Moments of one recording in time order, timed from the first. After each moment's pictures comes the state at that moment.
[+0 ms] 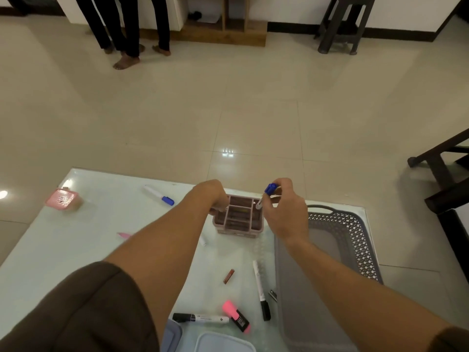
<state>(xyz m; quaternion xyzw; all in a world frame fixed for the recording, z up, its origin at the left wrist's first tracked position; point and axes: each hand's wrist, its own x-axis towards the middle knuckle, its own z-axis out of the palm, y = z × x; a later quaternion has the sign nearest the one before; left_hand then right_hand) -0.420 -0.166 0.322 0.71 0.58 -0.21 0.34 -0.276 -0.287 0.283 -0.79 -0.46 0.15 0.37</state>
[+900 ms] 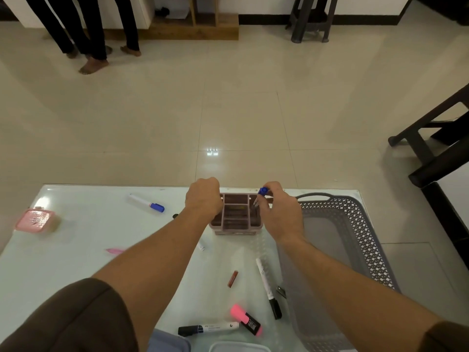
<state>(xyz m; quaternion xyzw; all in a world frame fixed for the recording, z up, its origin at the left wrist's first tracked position) -0.421 -0.160 0.255 0.80 0.57 -0.06 0.18 -0.281 -0.283 0.240 -0.82 -0.44 0.15 0.34</state>
